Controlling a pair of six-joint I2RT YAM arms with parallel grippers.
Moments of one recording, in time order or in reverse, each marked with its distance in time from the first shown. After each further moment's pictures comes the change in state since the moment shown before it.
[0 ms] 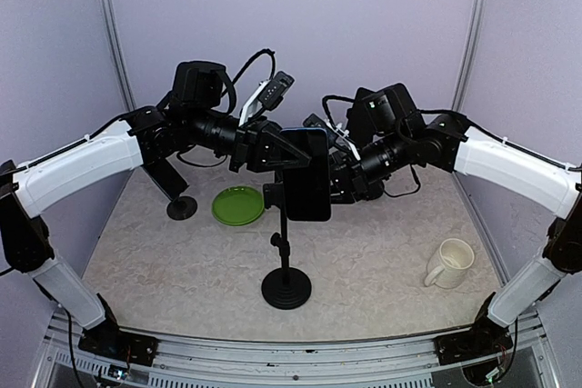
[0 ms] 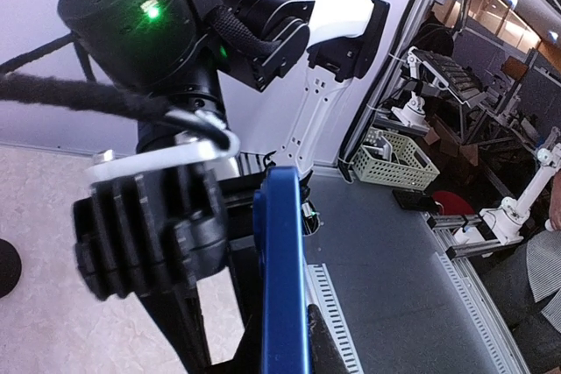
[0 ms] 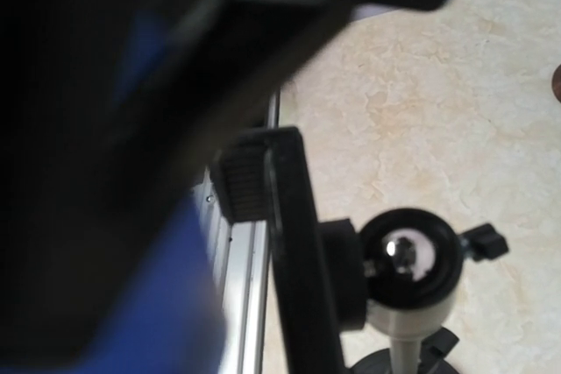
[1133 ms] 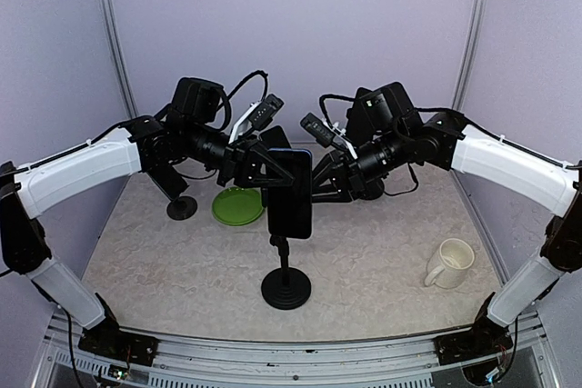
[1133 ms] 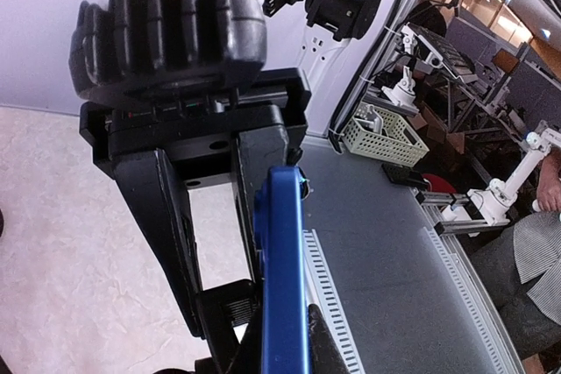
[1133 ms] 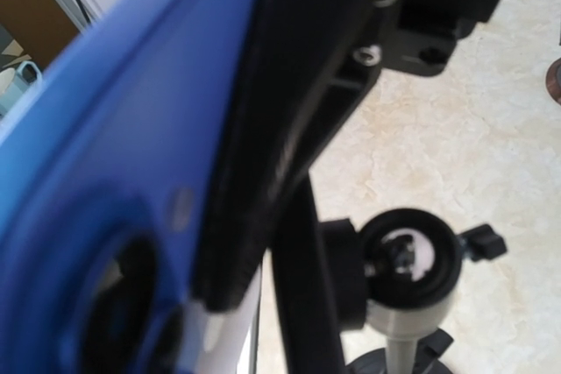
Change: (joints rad) left arm 0.069 -0.018 -0.103 -0.082 0.083 0.099; right arm 0.004 0.019 0.026 -0.017 0.013 -0.005
